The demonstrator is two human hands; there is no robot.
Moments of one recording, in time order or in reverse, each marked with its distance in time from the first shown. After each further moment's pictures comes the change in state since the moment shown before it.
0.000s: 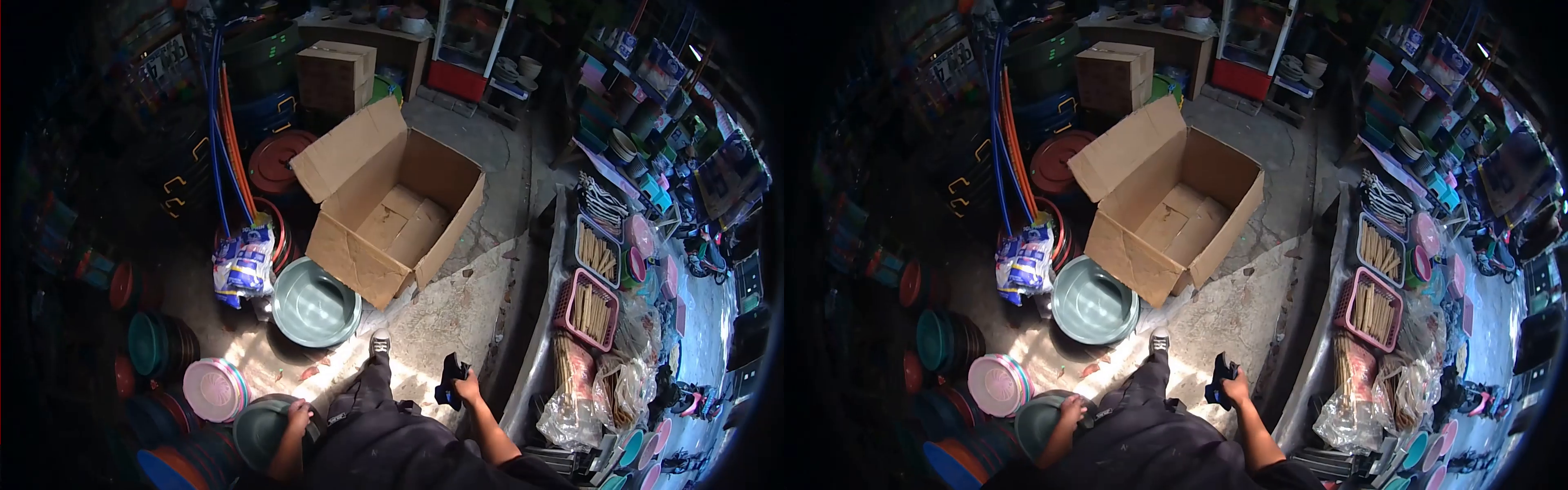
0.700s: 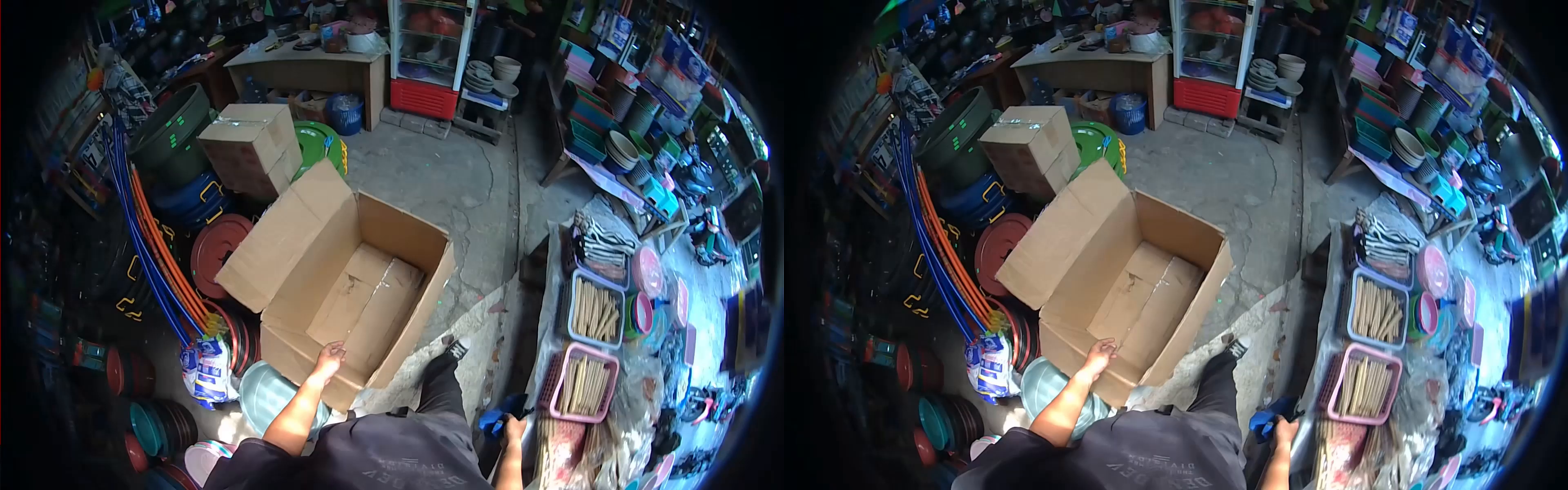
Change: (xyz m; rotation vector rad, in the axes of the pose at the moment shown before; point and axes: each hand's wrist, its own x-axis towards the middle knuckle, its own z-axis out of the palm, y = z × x) left_hand 0.125 0.484 0.407 0.139 -0.370 0.376; right_hand 0.254 -0.074 -0.212 0.619 0.549 0.328
